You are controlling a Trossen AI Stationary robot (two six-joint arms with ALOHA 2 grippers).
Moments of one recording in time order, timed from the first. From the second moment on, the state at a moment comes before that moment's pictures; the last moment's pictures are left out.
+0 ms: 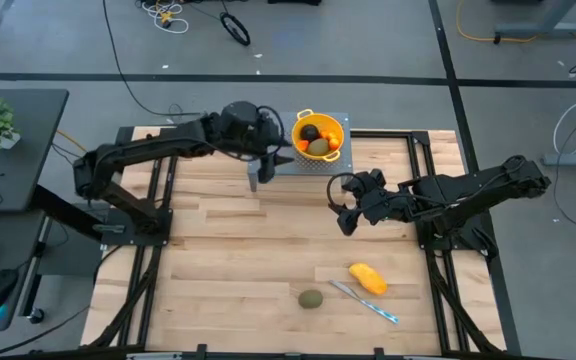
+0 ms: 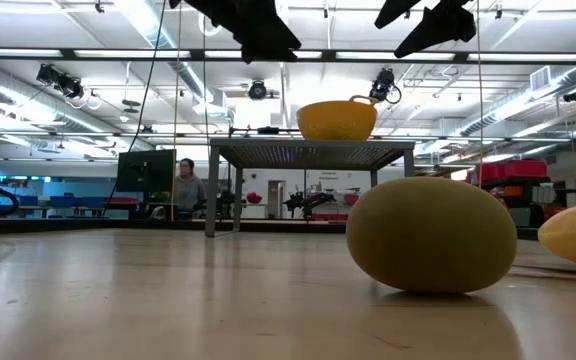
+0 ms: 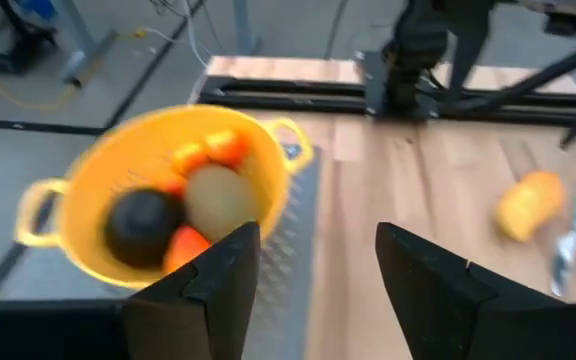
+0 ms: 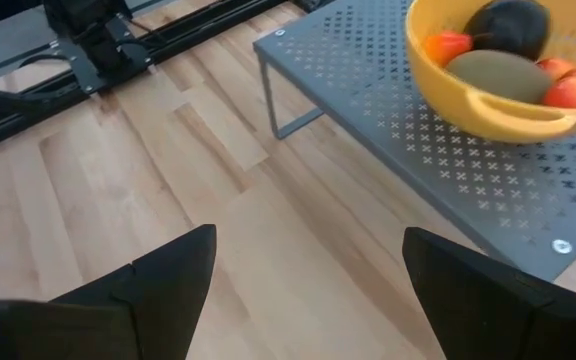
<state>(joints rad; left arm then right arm) 0.34 1.49 1.39 -0.37 0.17 0.14 0.25 1.24 1.17 -0.72 0.58 0.67</state>
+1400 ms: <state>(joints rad) -0.16 1.02 0.89 -0.18 -0.28 -0.18 0.34 1.35 1.17 -0.55 0.27 0.59</state>
